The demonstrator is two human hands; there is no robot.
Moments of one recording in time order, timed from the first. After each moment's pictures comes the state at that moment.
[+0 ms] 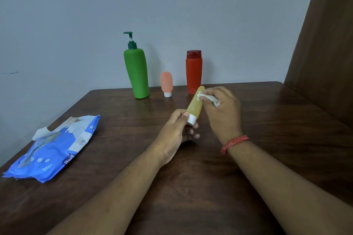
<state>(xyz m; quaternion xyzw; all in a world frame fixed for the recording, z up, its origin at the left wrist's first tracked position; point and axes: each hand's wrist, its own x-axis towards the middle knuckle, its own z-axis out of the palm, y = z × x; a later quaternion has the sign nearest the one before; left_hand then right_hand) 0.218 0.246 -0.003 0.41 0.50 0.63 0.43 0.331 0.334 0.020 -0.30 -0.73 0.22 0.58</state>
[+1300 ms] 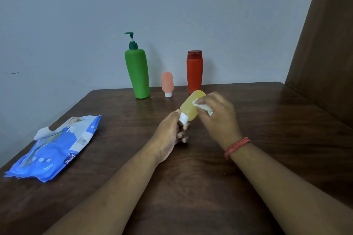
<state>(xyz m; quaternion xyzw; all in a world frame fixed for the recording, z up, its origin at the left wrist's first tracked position) 0.201 0.246 -0.004 0.41 0.51 0.61 0.44 0.333 0.341 0.004 -0.23 -0.82 0.11 0.52</state>
